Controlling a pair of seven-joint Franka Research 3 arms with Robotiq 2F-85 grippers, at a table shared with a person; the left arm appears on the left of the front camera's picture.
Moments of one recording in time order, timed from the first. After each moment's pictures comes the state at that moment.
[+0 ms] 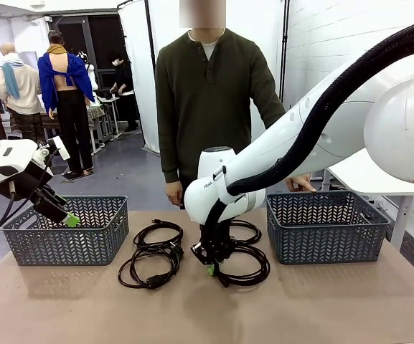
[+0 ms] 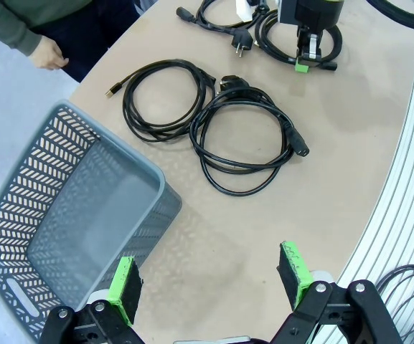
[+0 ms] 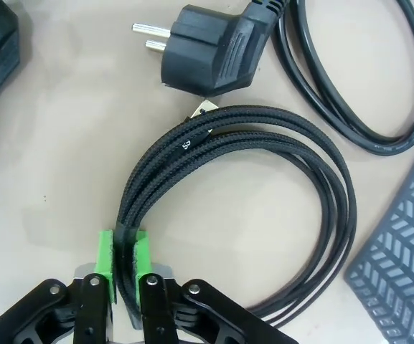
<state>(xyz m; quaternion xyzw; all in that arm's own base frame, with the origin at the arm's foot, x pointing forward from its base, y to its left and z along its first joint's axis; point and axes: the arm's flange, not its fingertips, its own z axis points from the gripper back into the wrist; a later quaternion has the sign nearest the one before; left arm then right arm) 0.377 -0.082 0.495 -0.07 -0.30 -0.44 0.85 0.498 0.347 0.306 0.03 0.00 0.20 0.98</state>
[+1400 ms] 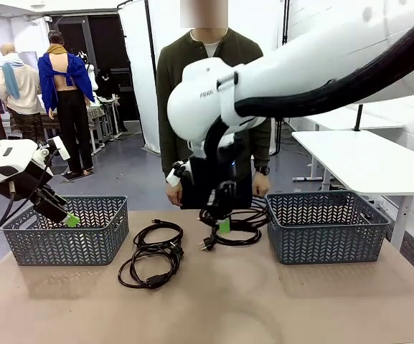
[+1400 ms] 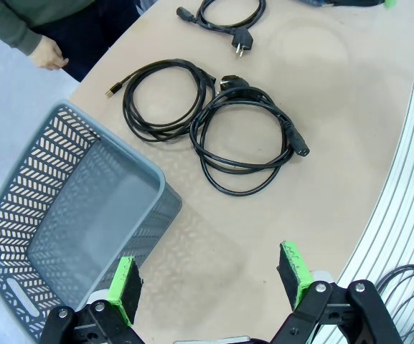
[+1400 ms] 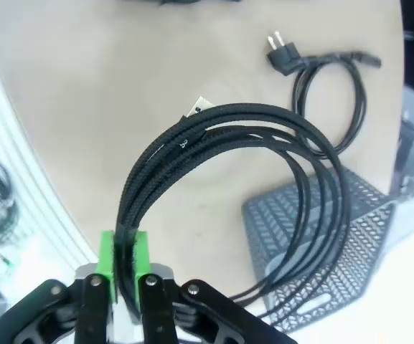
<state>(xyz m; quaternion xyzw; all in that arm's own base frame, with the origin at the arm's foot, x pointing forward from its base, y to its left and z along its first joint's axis) 0.377 -0.082 0.495 -0.07 -0.30 -0.44 0.85 0.422 0.333 0.500 -0.03 0.06 0.56 0.83</state>
